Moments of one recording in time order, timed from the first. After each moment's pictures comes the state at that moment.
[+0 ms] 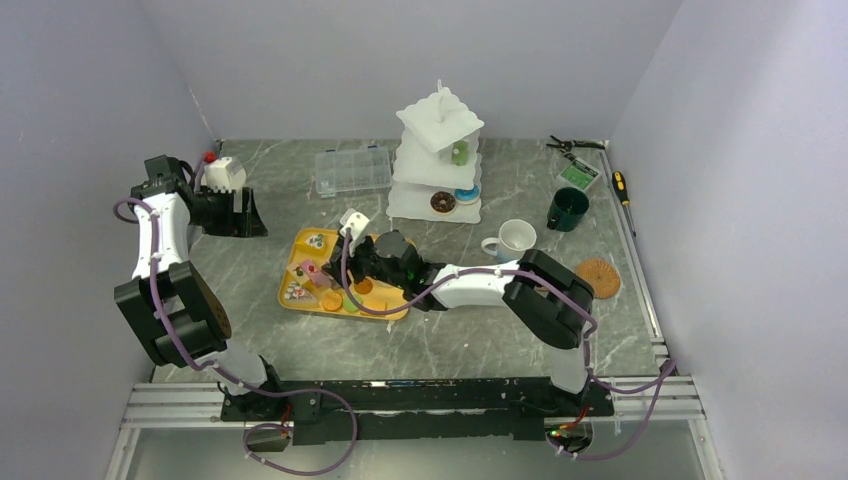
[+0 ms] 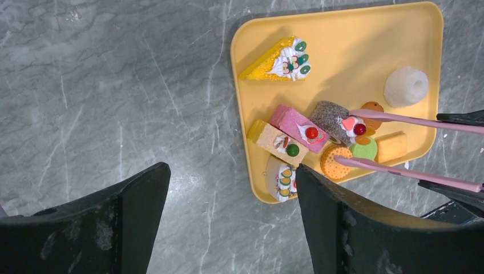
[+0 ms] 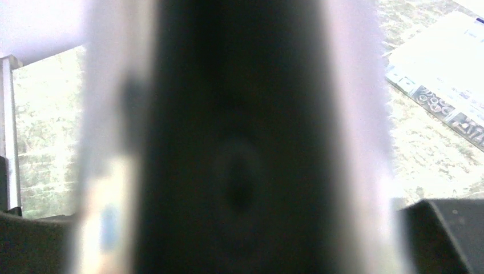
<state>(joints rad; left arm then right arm) 0.44 1.58 1.36 -0.95 0.61 0.49 1.05 1.91 1.11 0.64 -0.06 0.06</state>
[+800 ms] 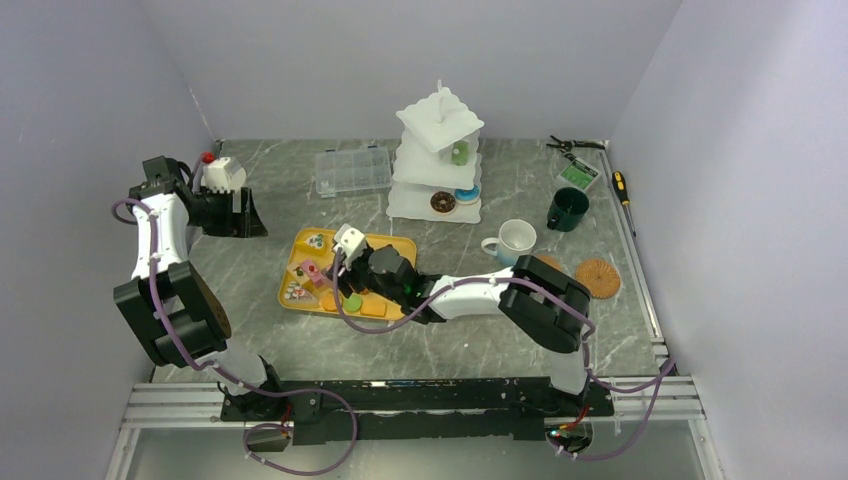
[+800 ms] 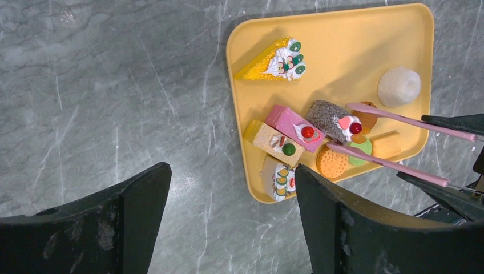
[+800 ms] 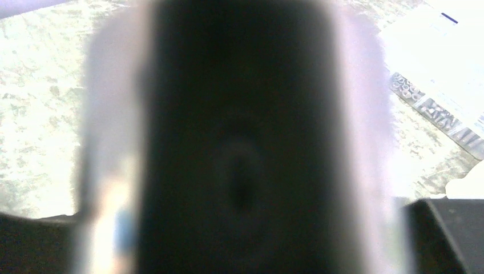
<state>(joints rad) 0.45 1.58 1.36 -0.96 0.63 0.49 1.11 1.92 1.08 0.65 0.10 -0.05</state>
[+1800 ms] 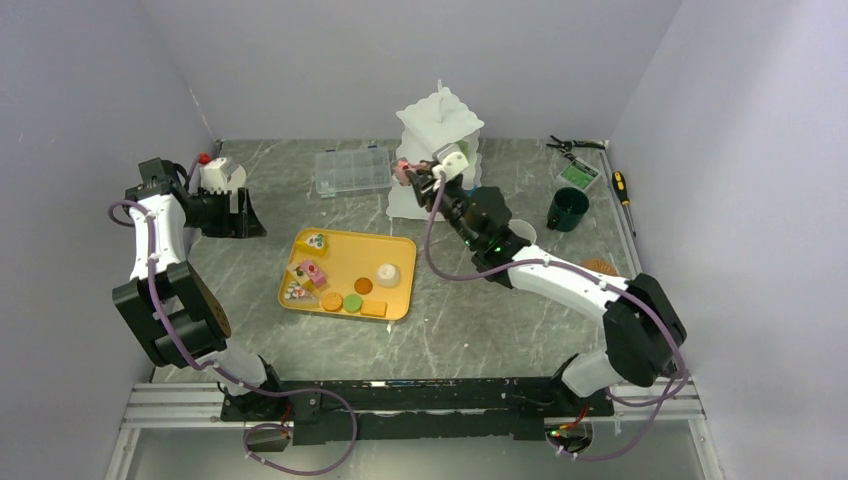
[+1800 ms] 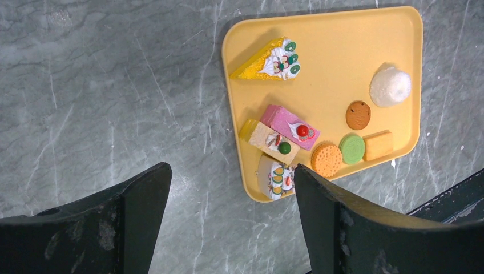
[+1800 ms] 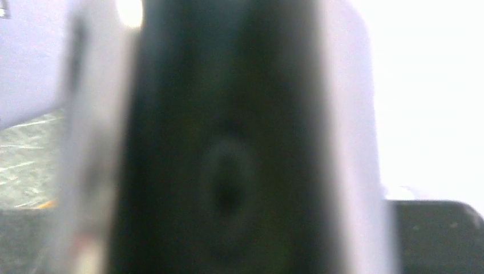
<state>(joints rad) 0.47 1.58 1.36 -0.97 0.67 0.50 0.78 1.48 0.98 0.68 0.11 -0.17</state>
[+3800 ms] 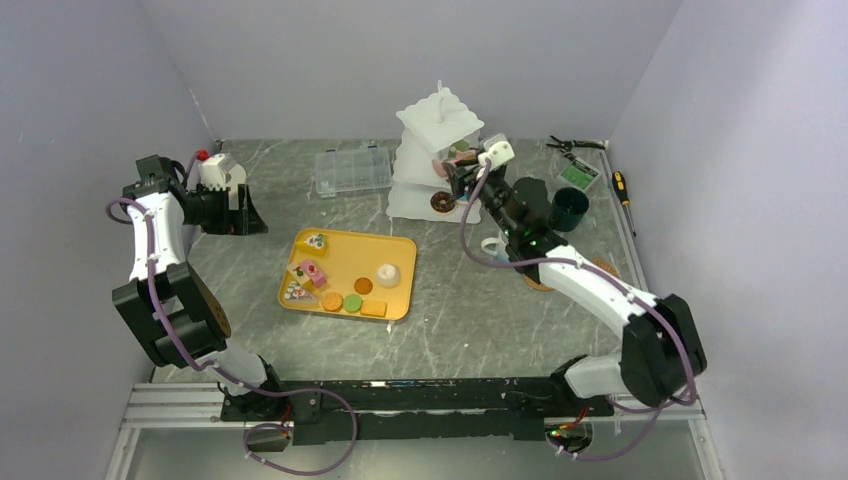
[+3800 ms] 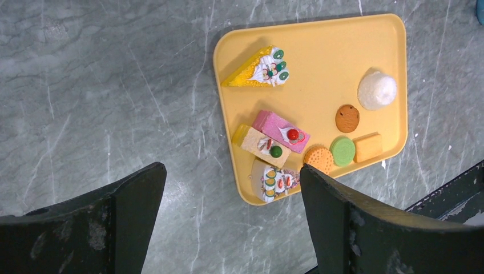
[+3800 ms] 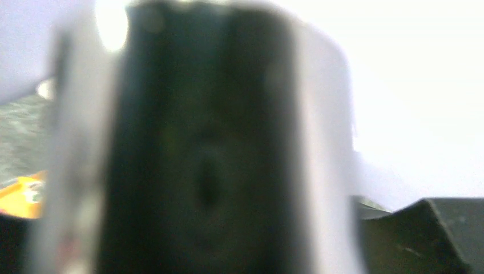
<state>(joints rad) 0.47 1.58 1.39 -0.99 0.70 0.50 0.51 1.37 0.90 0.62 -0.03 -0.16</state>
